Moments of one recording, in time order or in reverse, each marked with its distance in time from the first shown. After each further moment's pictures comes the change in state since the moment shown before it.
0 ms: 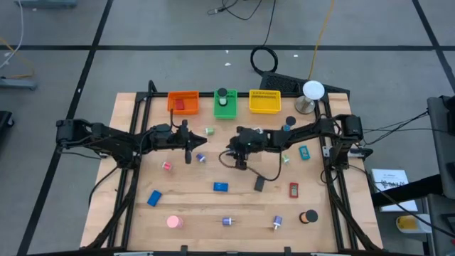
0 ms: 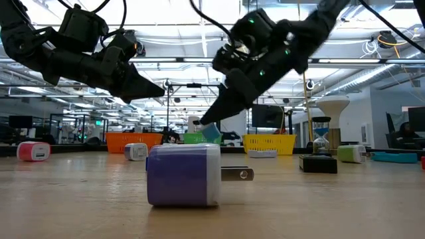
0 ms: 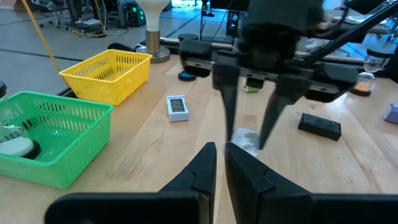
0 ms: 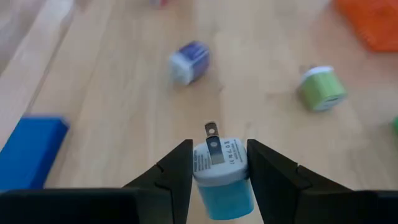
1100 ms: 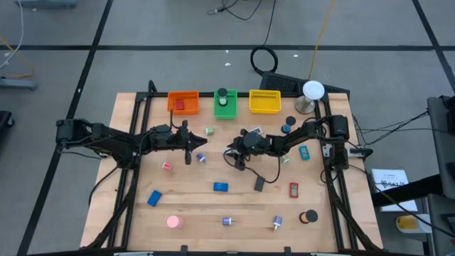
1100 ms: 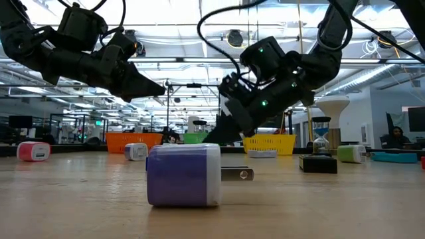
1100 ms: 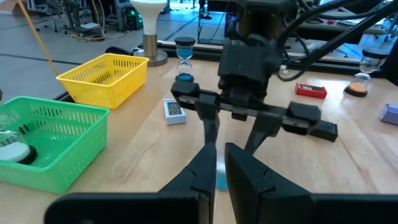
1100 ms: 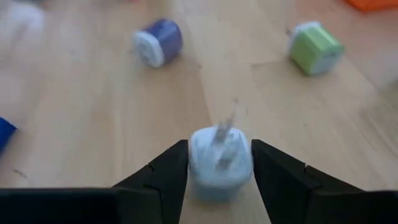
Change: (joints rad) left arm -0.019 0.000 0.000 0.010 -0.011 0.005; right arm -0.017 0.140 -0.116 0.309 0.054 0.104
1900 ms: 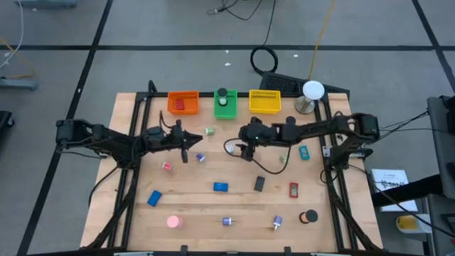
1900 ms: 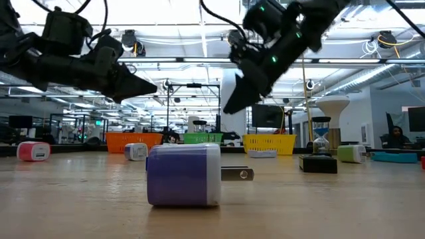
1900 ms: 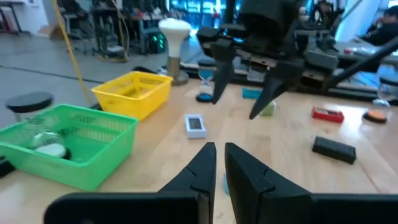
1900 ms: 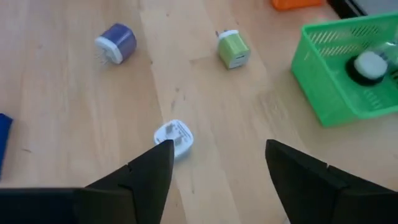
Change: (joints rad) left arm 0.016 0.000 -0.119 0.234 -0.070 -0.027; right arm -0.012 -0.312 0.168 -0.712 0.132 -0.009
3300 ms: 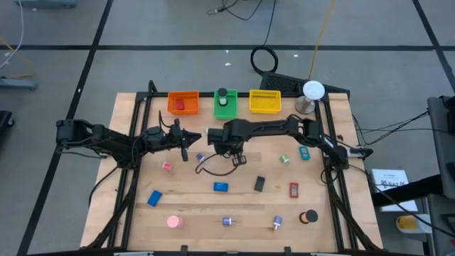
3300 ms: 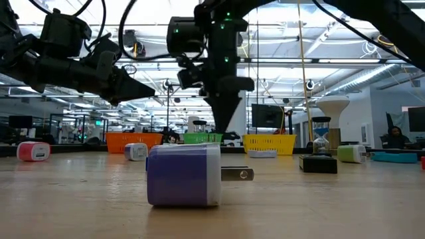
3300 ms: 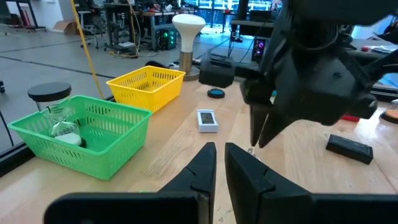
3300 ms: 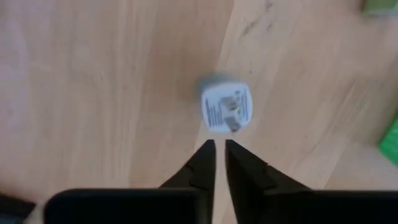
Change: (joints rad) left arm 0.008 0.000 -0.011 -0.010 -0.040 -0.009; right arm 0.041 0.615 0.987 -1.097 -0.047 -0.389
